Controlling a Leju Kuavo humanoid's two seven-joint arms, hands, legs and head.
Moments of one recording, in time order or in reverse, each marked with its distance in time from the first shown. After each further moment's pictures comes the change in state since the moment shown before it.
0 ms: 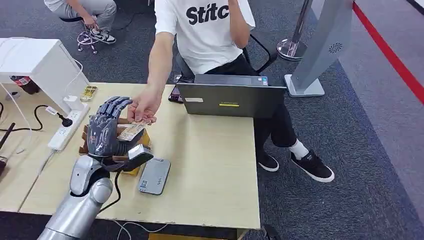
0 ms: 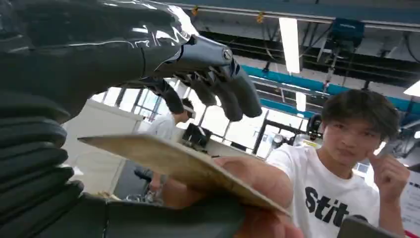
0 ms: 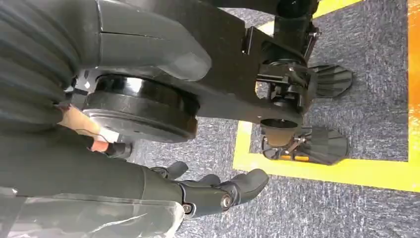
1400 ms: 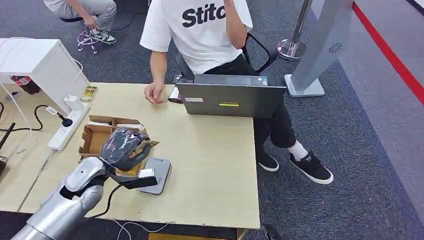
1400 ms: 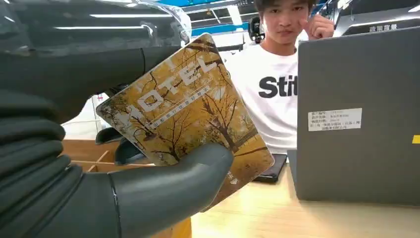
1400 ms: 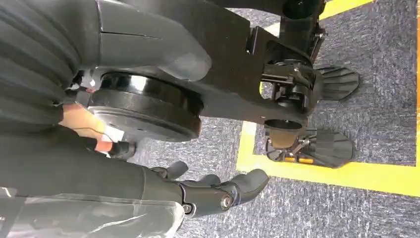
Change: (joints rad) left arm -0.016 0.212 -0.232 -0.034 0.019 -0.354 0.005; right arm -0.002 -0.019 0.044 -0.001 -0.056 0.021 0.022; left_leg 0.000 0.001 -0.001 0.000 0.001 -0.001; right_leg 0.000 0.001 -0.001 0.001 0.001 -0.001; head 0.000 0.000
